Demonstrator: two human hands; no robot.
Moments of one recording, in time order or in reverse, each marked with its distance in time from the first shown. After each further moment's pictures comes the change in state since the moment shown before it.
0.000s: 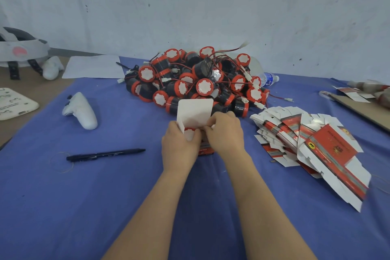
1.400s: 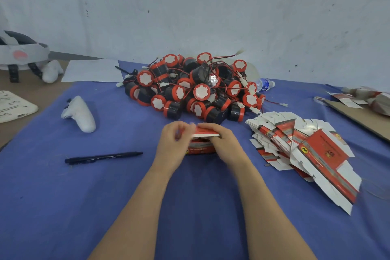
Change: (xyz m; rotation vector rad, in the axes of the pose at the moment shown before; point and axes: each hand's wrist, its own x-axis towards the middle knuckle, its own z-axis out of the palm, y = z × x) left_hand 0.007 0.002 -0.016 -0.292 -0.193 0.018; right_hand -0.006 0.031 0.006 0.737 -0.204 -0.115
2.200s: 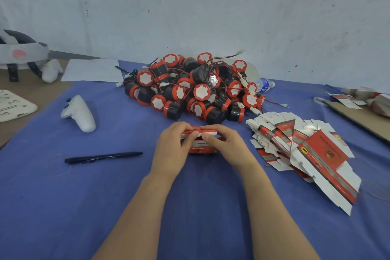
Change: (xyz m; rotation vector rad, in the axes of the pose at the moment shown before) left_hand -0.001 -0.010 -0.004 0.466 0.052 0.410; right_hand -0.008 0.001 -0.013 0.086 -0.079 -0.033
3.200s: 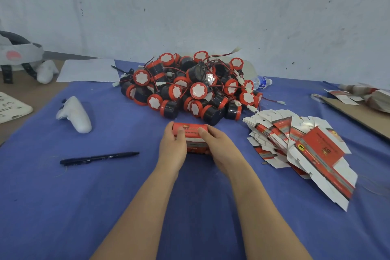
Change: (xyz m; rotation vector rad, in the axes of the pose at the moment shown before) left_hand 0.003 0.017 0.013 -0.468 -0.003 -0.619; right_hand 0.009 0.005 0.025 0.182 0.074 0.259
